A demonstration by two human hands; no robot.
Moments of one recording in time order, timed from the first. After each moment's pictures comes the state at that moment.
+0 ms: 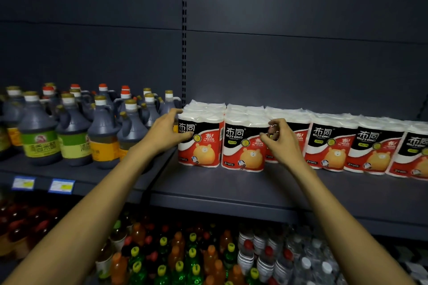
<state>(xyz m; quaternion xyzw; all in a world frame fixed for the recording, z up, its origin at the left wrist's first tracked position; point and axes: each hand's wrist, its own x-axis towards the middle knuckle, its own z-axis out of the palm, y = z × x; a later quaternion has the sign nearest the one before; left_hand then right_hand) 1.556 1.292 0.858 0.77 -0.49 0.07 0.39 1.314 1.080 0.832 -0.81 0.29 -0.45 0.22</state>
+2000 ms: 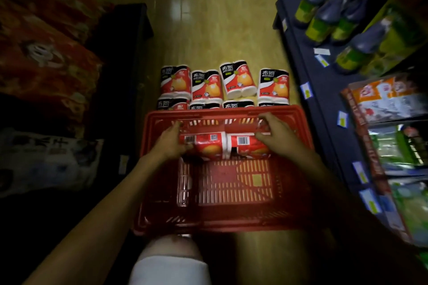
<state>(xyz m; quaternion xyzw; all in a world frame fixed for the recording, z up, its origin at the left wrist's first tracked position) 1.333 1.822 -0.192 0.88 0.28 -0.12 0.36 1.485 1.556 -0.148 -0.89 -0.25 0.23 0.29</state>
